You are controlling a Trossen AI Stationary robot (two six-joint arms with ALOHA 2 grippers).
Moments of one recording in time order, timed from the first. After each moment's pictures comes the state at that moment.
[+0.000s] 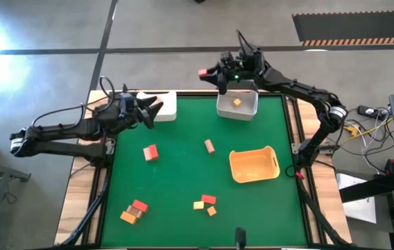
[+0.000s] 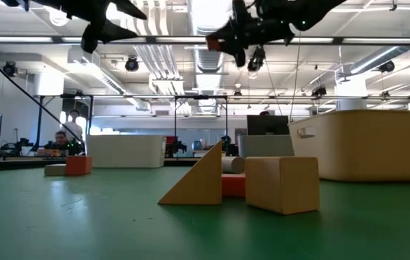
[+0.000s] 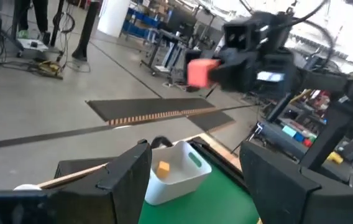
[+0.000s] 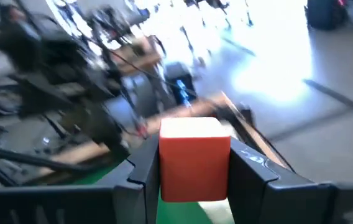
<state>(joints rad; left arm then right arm) 0.19 0.78 0.67 0.12 -0.46 -0.46 -0.67 1.67 1.44 0.09 -0.64 0.23</state>
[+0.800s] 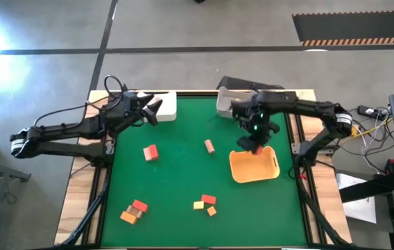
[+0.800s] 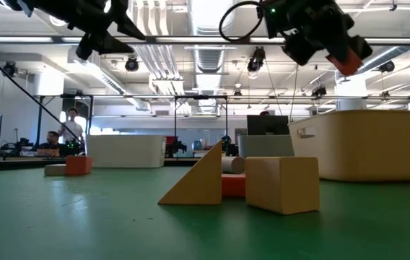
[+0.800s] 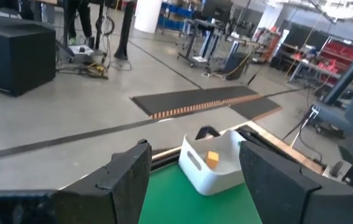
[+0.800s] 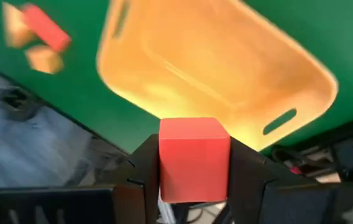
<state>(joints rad) 0.24 0.80 0.66 0.04 -0.55 -0.38 -0.29 1.58 1.41 -1.55 -0.50 0.57</state>
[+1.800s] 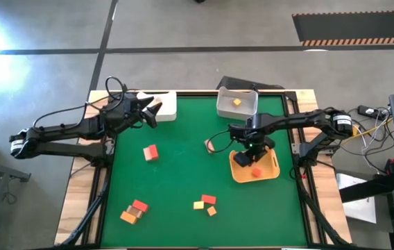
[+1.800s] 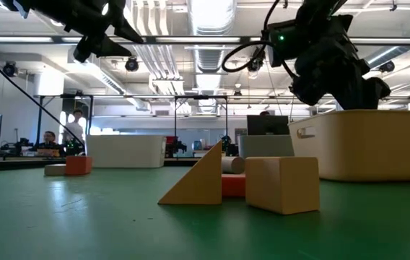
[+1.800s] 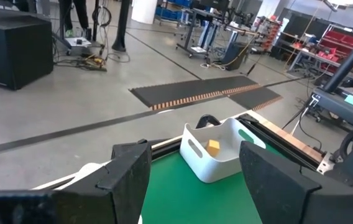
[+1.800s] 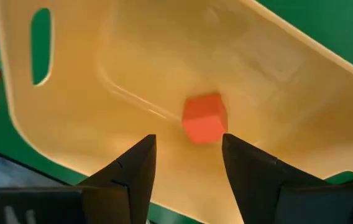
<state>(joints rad) 0.24 0.79 0.65 0.00 -0.52 -0.39 -0.16 1.58 1.07 -1.14 -0.44 0.76</state>
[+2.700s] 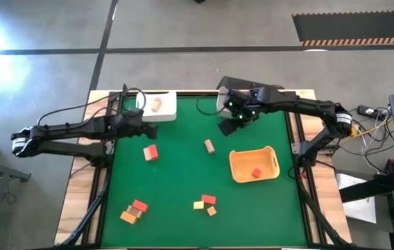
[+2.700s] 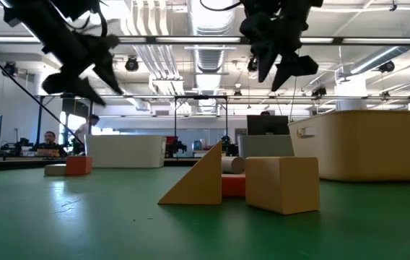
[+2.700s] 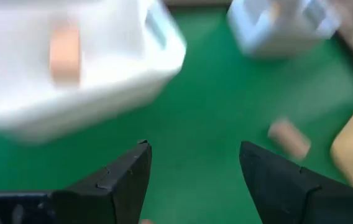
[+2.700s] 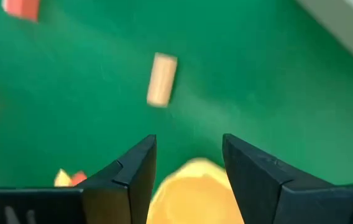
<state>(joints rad) 0.24 0.85 0.64 -0.55 -0.32 -0.86 -0.32 1.58 1.44 -1.03 -0.17 0.68</state>
